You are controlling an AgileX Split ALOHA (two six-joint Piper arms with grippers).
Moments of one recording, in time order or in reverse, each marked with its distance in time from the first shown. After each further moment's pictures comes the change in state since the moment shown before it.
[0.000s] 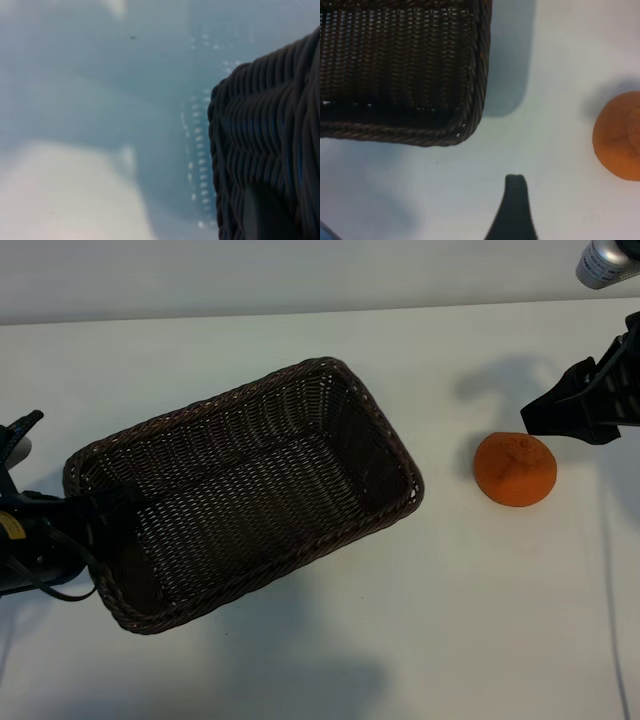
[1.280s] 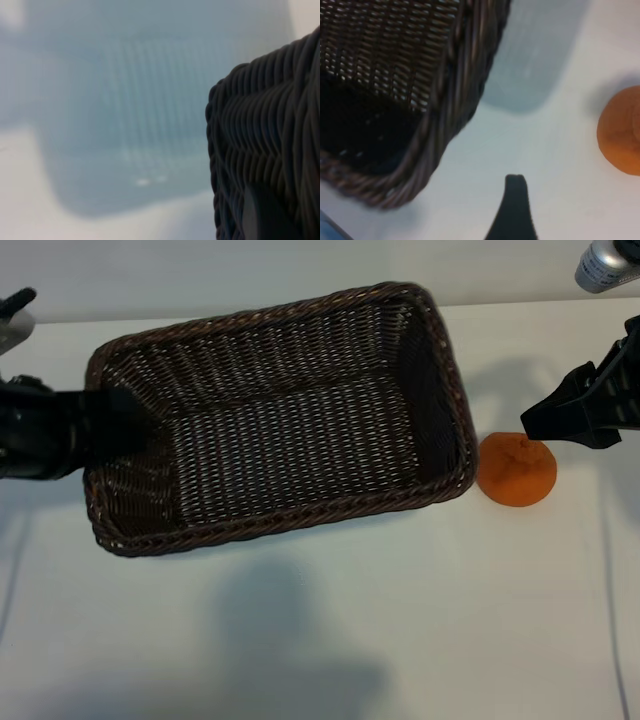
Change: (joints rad) left arm 0.207 0.113 -0.343 -0.565 0.331 0.862; right arm 0.000 0.000 0.000 0.000 0.018 0.000
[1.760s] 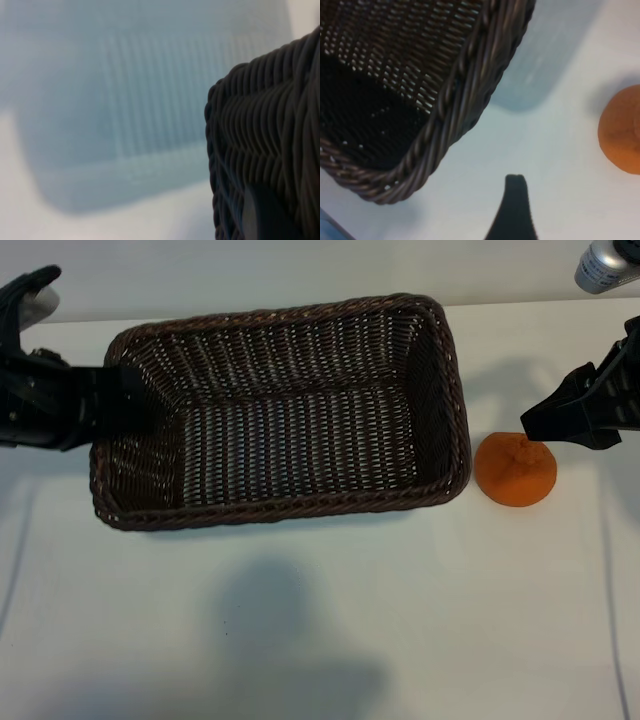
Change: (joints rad) left arm 0.033 0.165 -0.144 -0.017 0.087 0.114; right arm 0.000 0.000 0.000 0.000 0.003 0.000
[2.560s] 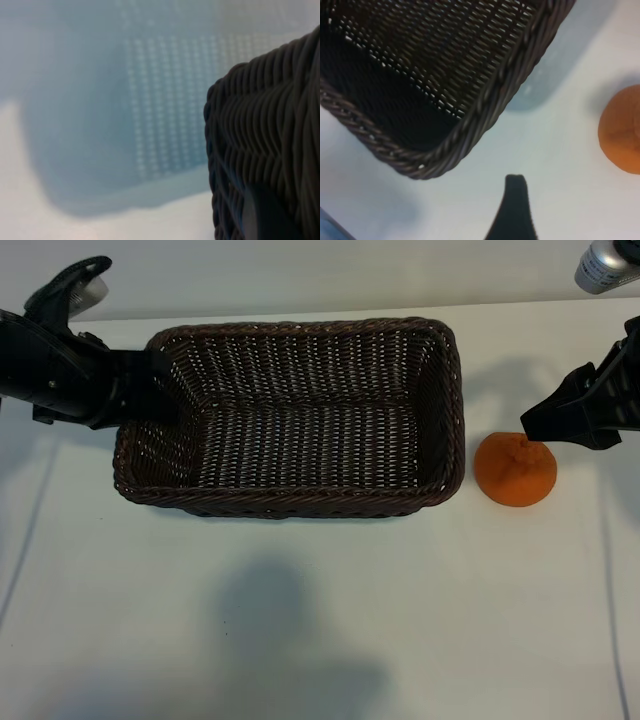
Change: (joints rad) left arm 0.000 0.248 -0.162 0.001 0.078 0.064; right arm 0.000 0.000 0.000 0.000 0.001 0.000
